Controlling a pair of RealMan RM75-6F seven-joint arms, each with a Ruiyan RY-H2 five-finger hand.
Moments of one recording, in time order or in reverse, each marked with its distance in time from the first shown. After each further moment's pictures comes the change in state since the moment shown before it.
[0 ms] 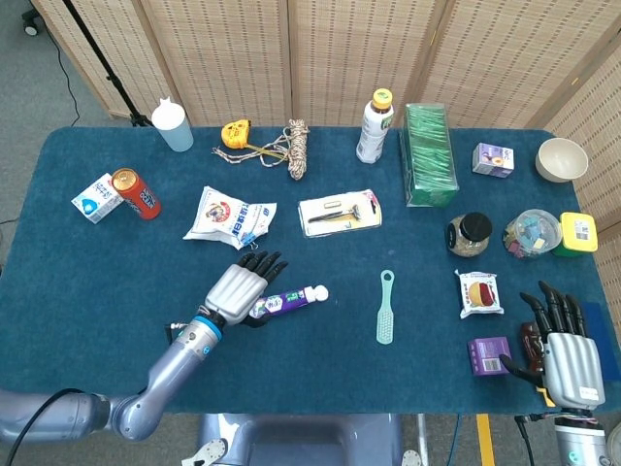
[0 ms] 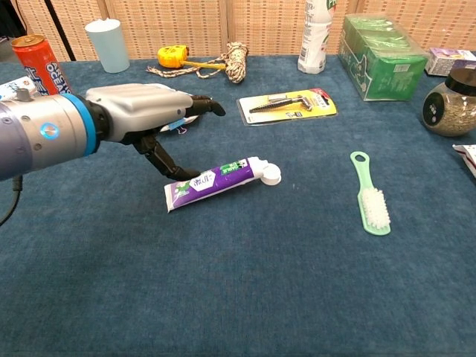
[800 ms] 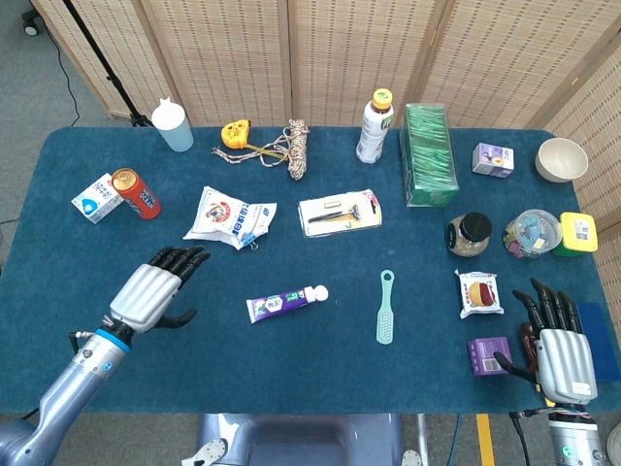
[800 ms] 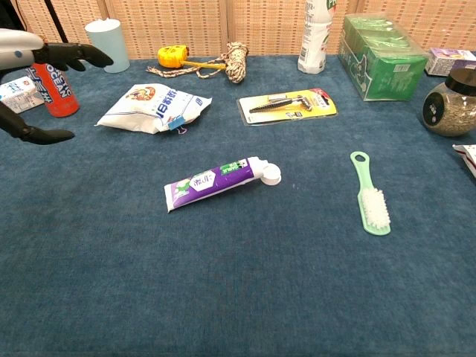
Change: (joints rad) left arm 0.325 0.414 0.021 -0.173 0.456 -0.001 -0.396; right arm 0.020 -0.012 0.007 -0.001 0.009 -0.023 -0.017
